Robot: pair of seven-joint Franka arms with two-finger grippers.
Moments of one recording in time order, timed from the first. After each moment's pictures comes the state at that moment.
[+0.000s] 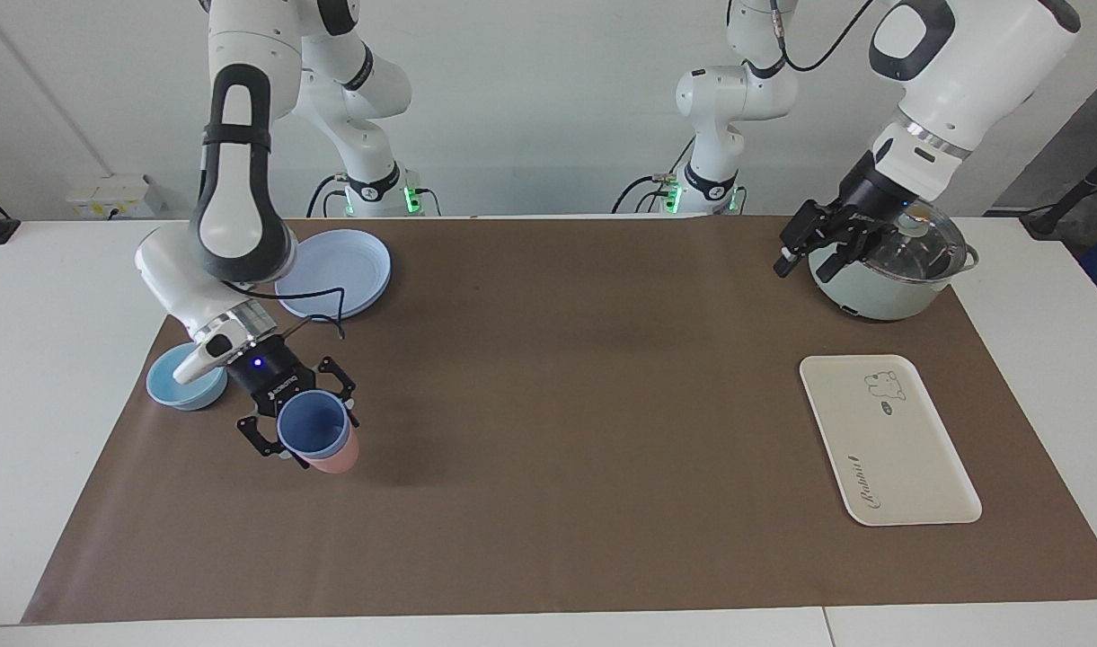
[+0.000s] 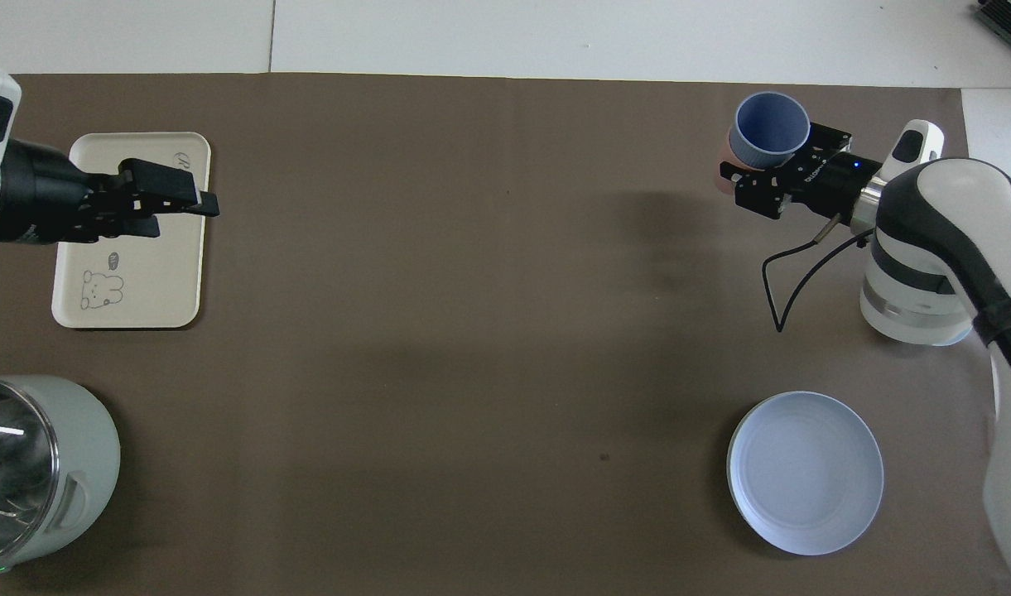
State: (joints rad) left arm -0.08 0.02 -0.04 -1.66 -0.43 1.86 -0.17; right arm 0.11 0.30 -0.09 -1.87 1.26 2.54 -1.56
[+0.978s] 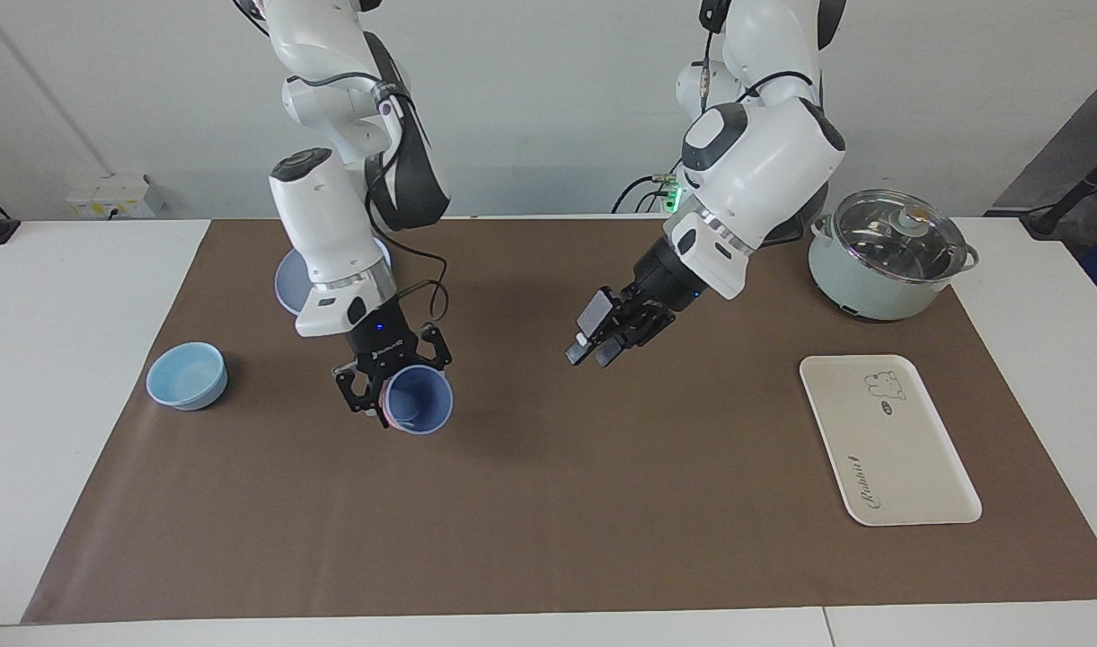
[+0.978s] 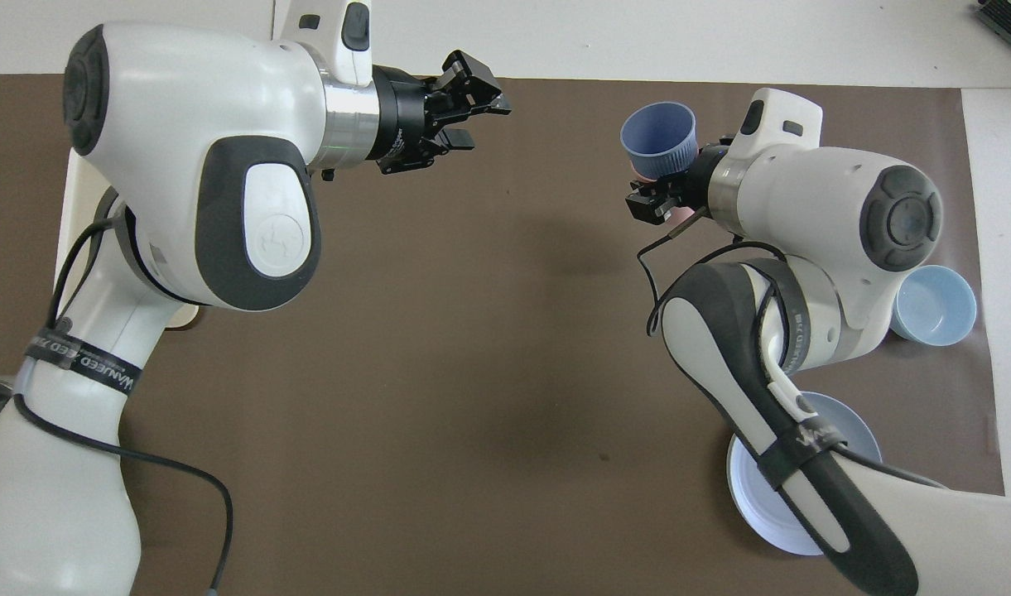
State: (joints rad) left arm -0.44 0.38 -0.05 -1.38 -0.63 2.30 -0.60; right arm 0.35 0.24 -0.09 -1.84 0.14 2.57 -0.39
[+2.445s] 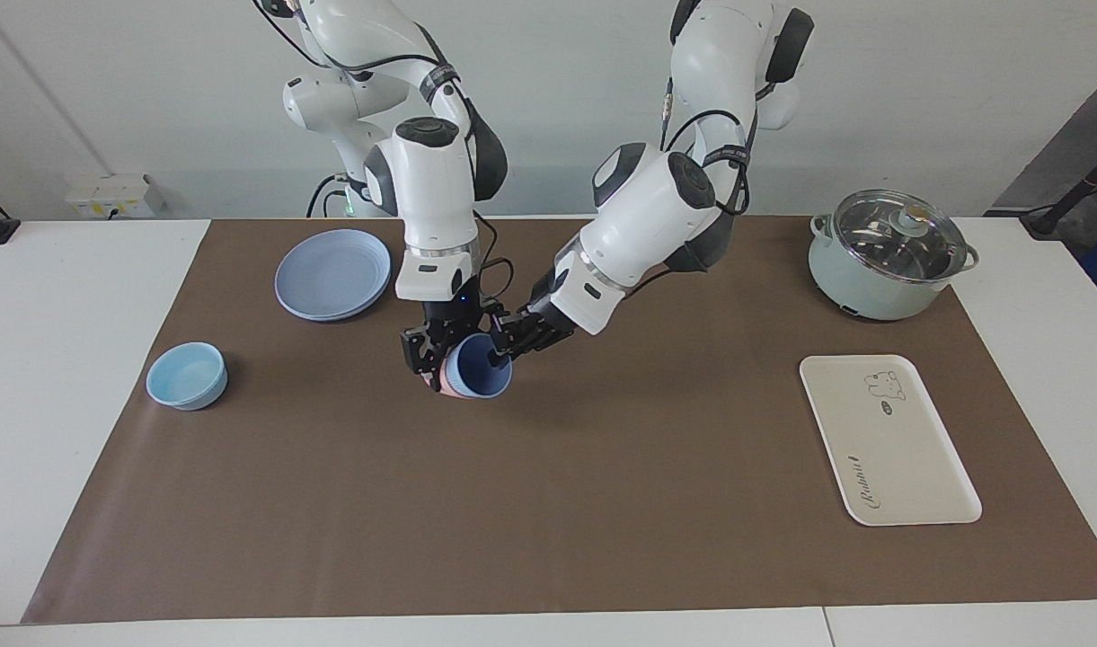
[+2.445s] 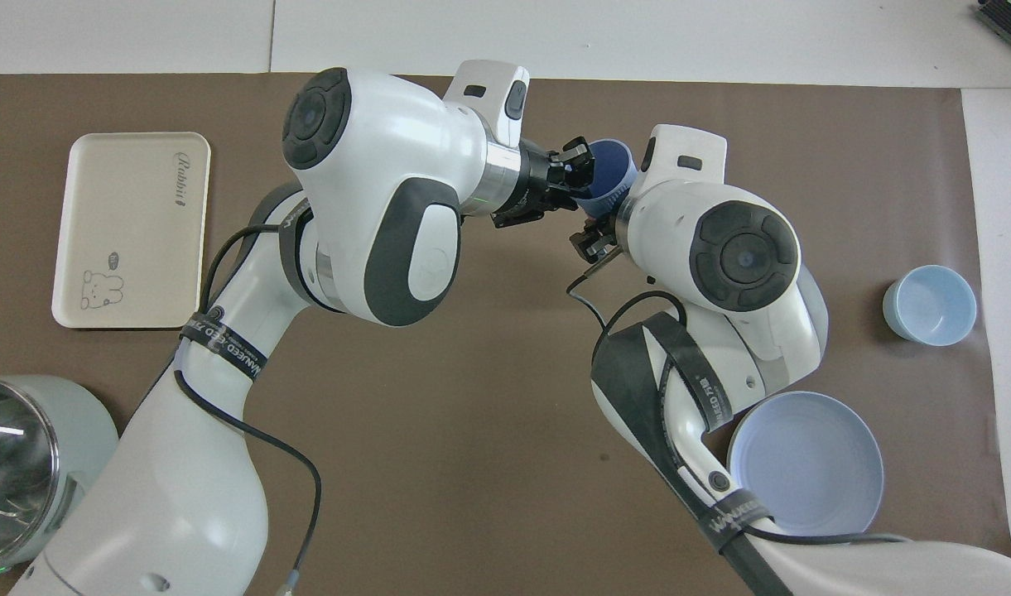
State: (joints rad) left arm -0.56 0.52 -0.05 -1.29 -0.59 2.20 -0.68; right arm 0.48 0.22 -0.09 -1.81 -0.17 2.40 -0.08
